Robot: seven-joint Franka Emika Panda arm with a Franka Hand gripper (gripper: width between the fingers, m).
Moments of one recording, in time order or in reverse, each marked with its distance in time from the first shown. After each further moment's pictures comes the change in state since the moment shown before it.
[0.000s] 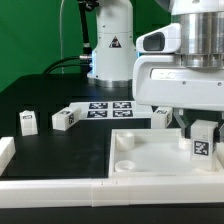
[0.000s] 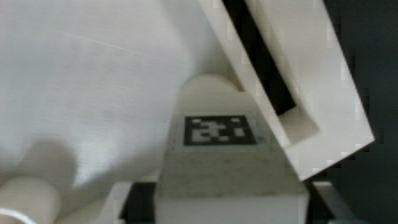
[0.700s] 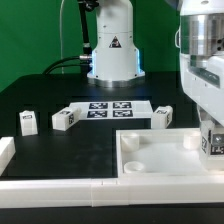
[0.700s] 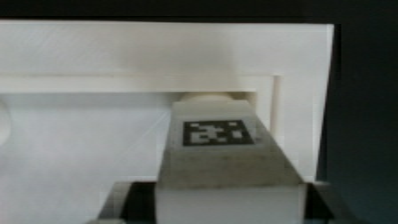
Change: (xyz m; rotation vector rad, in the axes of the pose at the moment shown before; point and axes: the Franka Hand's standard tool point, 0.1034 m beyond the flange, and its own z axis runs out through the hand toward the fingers) arm -0.009 -0.007 0.000 -0.017 -0.021 0.930
